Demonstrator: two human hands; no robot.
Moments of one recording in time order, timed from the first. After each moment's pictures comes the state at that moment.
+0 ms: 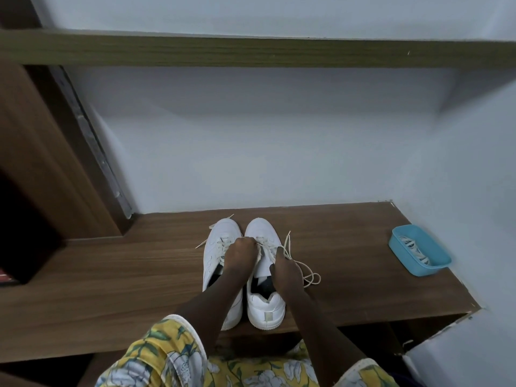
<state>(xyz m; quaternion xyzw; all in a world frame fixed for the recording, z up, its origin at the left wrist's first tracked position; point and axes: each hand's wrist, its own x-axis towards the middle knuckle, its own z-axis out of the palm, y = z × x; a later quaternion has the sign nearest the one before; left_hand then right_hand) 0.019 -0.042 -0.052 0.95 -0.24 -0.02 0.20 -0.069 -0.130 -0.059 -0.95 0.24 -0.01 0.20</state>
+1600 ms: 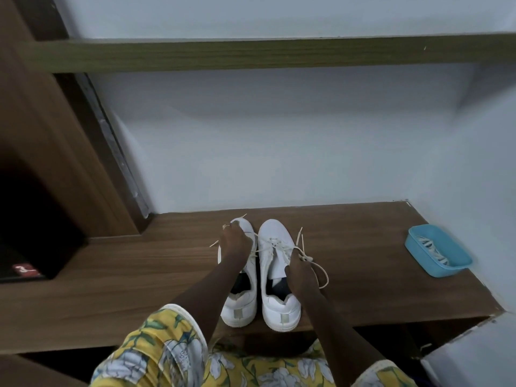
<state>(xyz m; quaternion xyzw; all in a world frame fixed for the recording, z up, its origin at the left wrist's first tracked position) 0.045 -0.014 -0.027 0.98 -0.11 0.00 0.19 -0.063 -0.136 -0.090 -0.95 0.26 0.01 0.19</state>
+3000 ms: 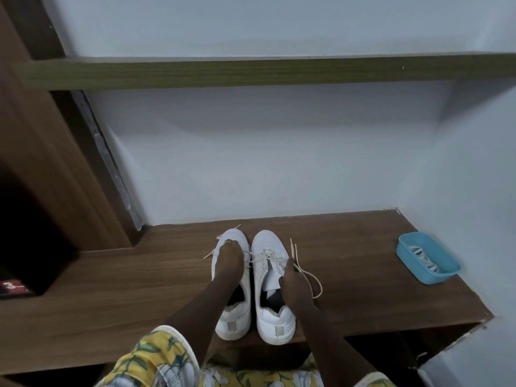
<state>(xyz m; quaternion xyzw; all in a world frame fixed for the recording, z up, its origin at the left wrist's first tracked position) 0.038 -0.010 -0.047 0.96 -0.17 -0.03 0.22 -0.072 -0.134 -0.082 -0.95 0.26 -0.01 0.16</state>
